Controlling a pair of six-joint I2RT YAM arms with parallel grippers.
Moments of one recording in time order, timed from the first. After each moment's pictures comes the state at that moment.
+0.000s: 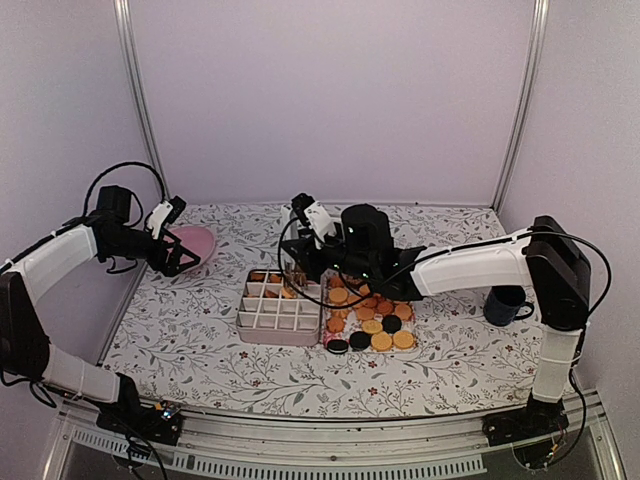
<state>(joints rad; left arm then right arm) 0.05 1.30 0.97 -0.54 0.61 0.53 0.98 1.93 1.30 0.46 0.02 -0.01</state>
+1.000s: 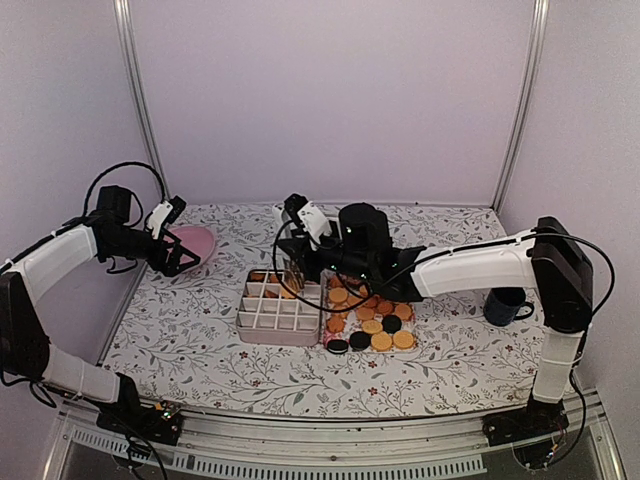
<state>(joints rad) 0.05 1.30 0.97 -0.54 0.61 0.53 1.01 1.92 1.31 0.46 0.02 -0.07</state>
